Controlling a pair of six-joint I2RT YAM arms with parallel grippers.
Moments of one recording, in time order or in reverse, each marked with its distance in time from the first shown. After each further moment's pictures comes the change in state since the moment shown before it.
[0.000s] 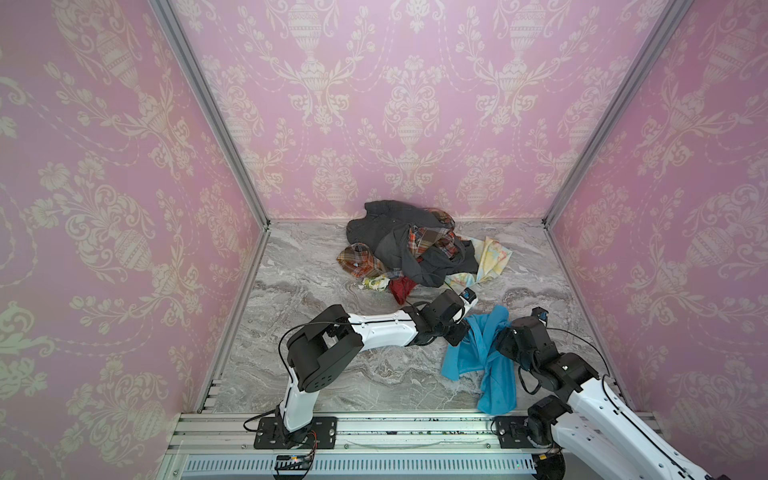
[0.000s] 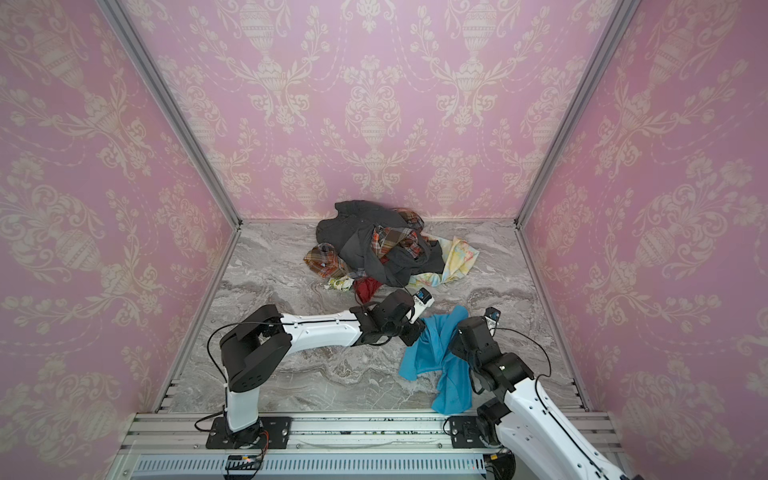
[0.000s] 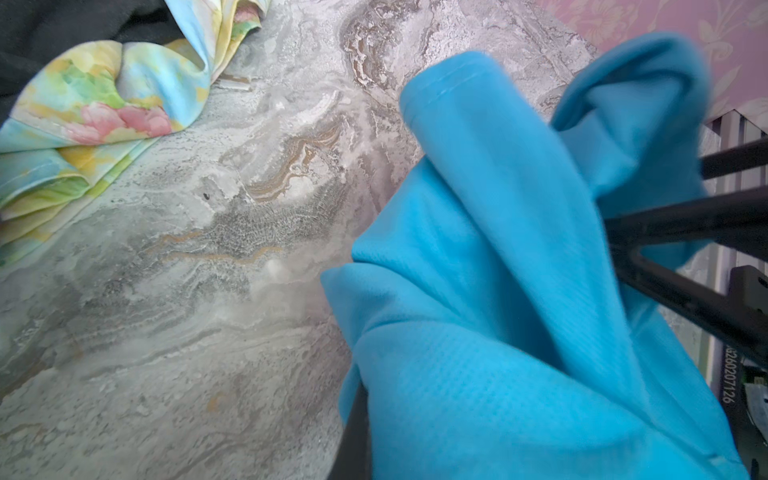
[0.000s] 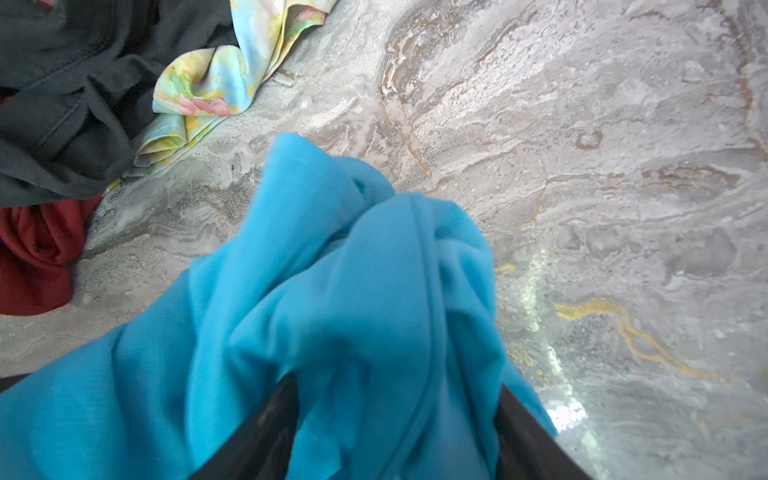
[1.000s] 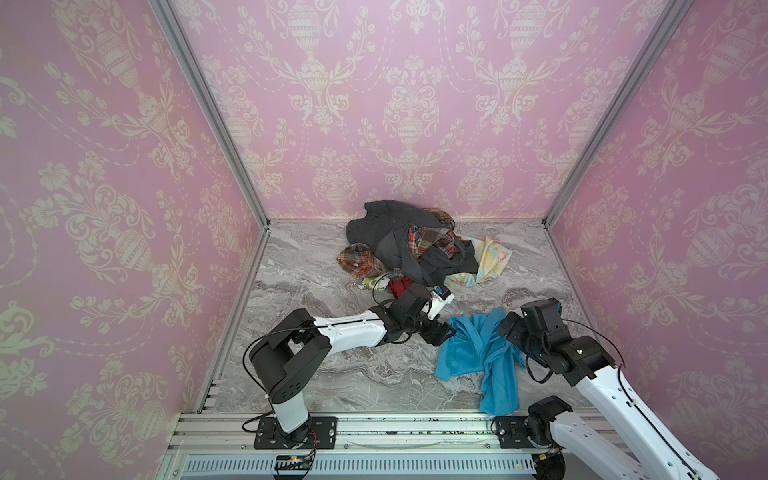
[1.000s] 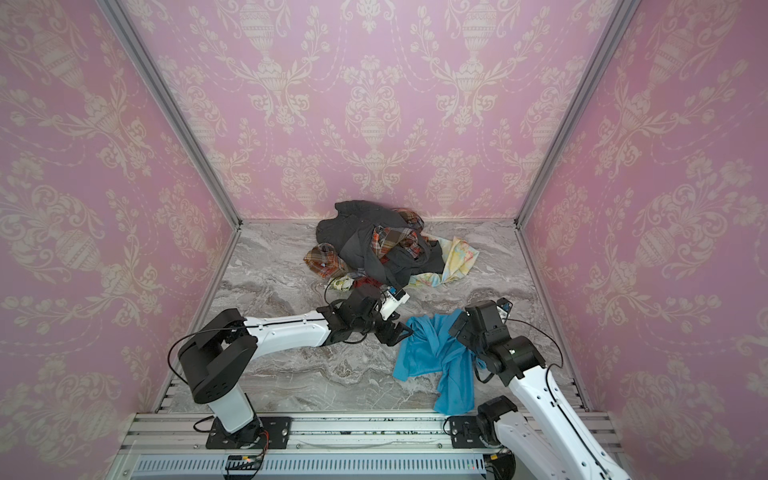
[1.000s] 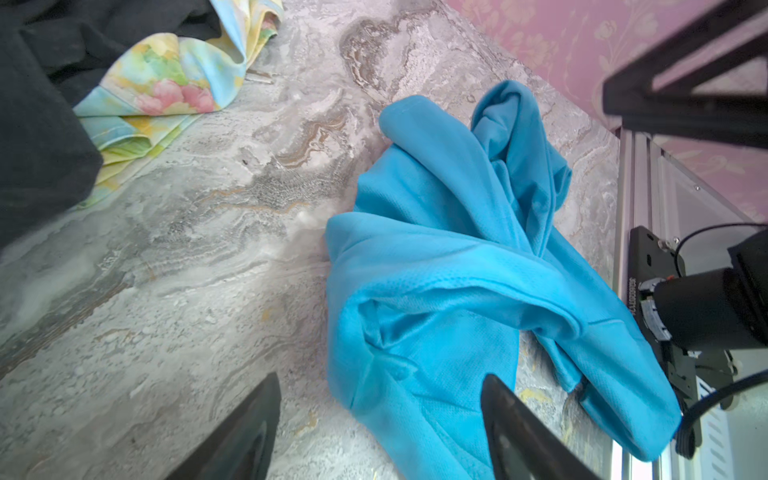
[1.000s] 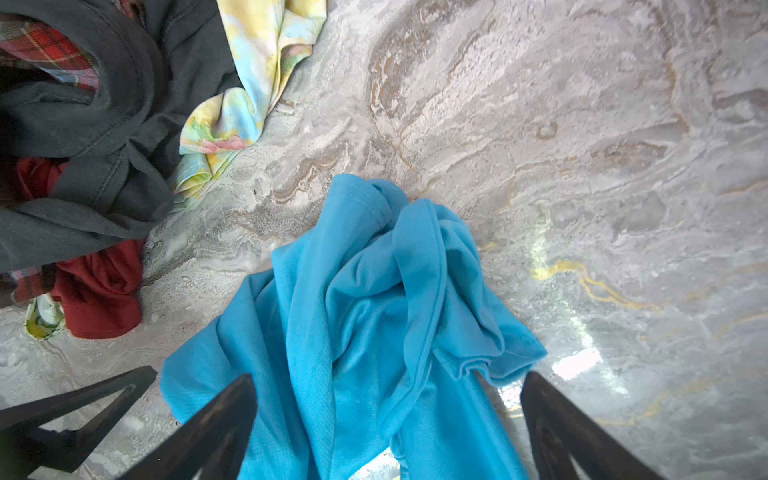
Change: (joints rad) left arm 0.133 -0.200 -0.256 0.135 0.213 0.019; right arm -0.086 0.055 0.197 -0.219 -0.101 0.120
